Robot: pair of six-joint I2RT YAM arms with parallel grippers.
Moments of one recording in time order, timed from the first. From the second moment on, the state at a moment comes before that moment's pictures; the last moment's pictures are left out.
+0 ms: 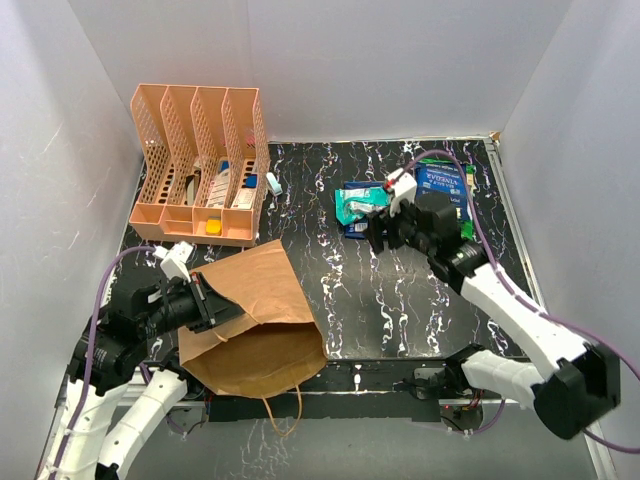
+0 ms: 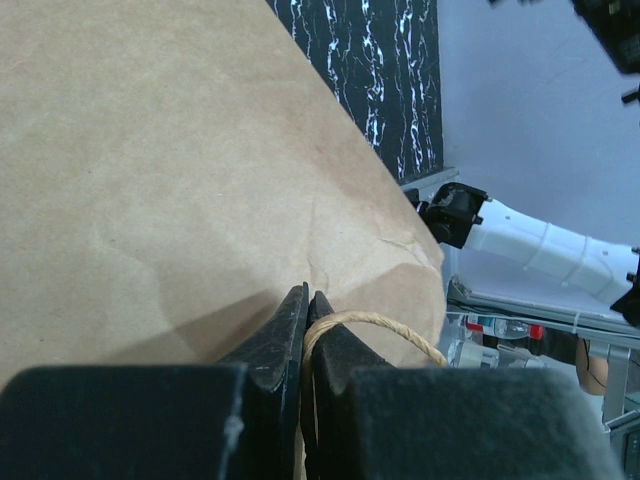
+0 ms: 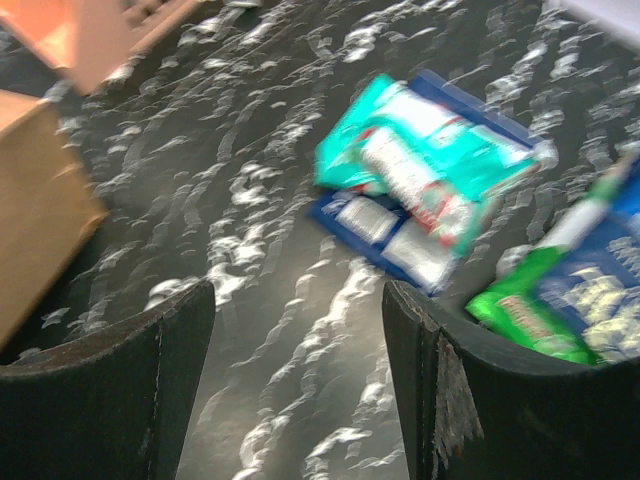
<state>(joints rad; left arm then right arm) -0.38 0.44 0.91 -1.05 0.44 -0.80 0.49 1.00 0.80 -0.21 -0.21 0.03</state>
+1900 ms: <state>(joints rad) -0.38 0.58 1.04 -0.96 0.58 -0.73 1.46 1.90 0.95 0.62 0.10 -0.67</state>
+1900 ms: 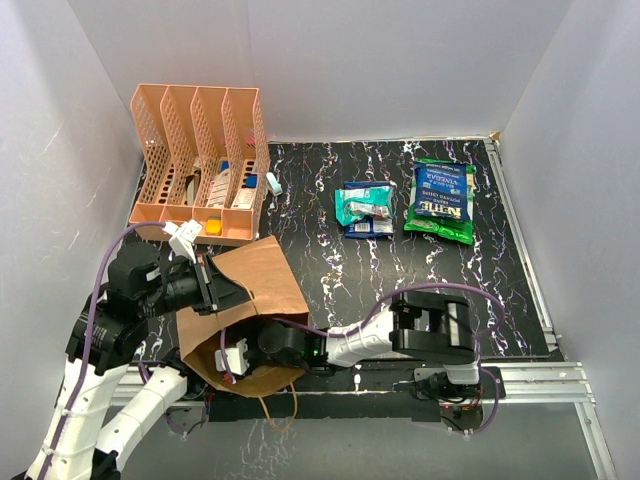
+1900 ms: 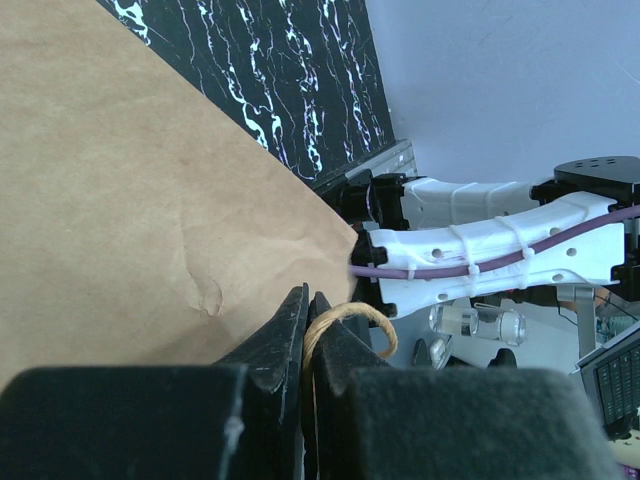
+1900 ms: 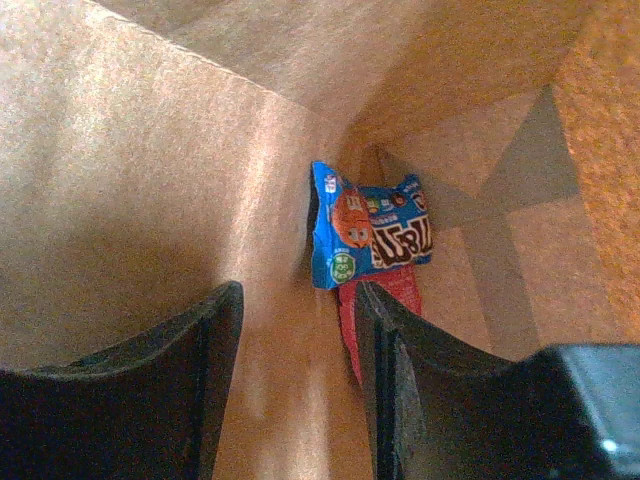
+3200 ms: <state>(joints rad) -0.38 0.61 0.99 -0.81 0.63 -0.84 1.58 1.63 0.82 0.53 0.32 -0.45</state>
